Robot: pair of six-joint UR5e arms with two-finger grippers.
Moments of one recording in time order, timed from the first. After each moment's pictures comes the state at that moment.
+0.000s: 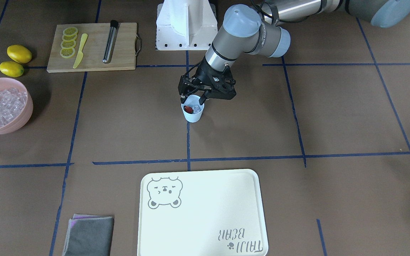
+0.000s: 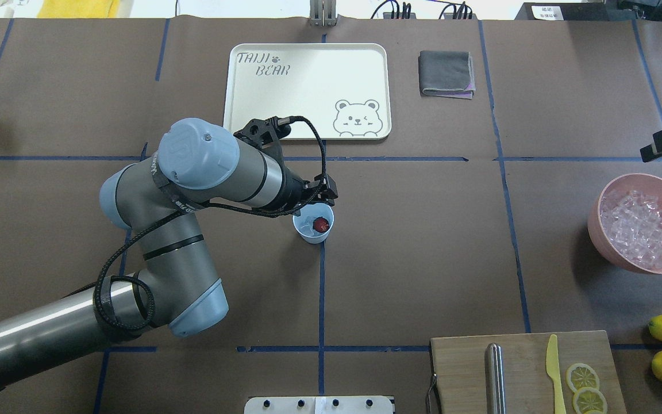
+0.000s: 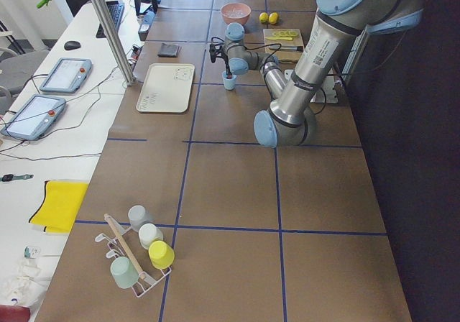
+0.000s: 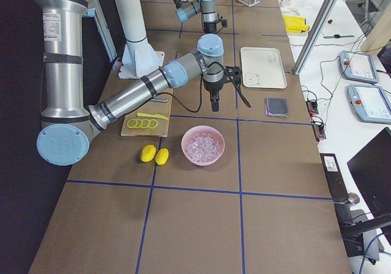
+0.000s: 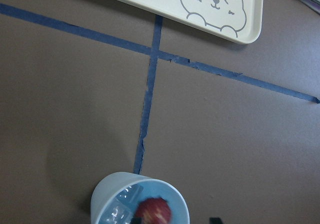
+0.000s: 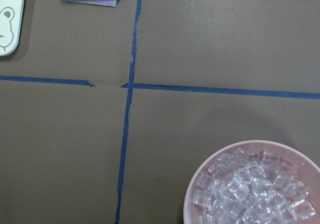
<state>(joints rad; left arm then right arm) -0.53 -2.25 -1.63 -2.04 -1.90 -1.51 1.23 -1.60 2.16 -1.60 2.33 0.54</state>
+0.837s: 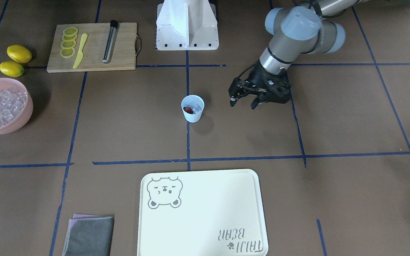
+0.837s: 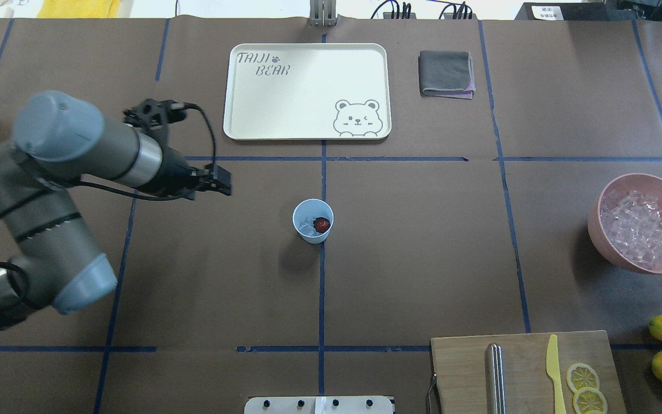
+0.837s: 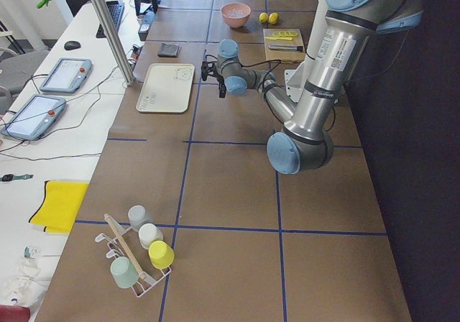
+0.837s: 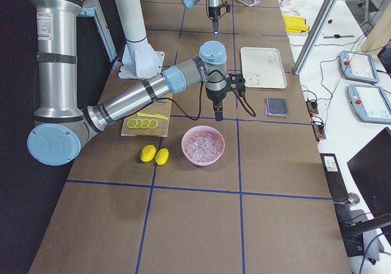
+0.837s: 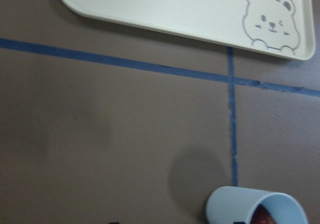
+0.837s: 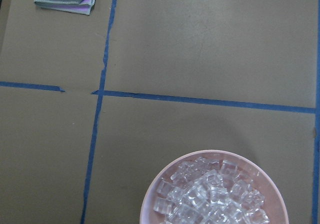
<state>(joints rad) -0.74 -1.91 -1.82 -2.01 -2.07 -1.17 1.35 -1.61 2.08 -1.61 2.33 0.35</state>
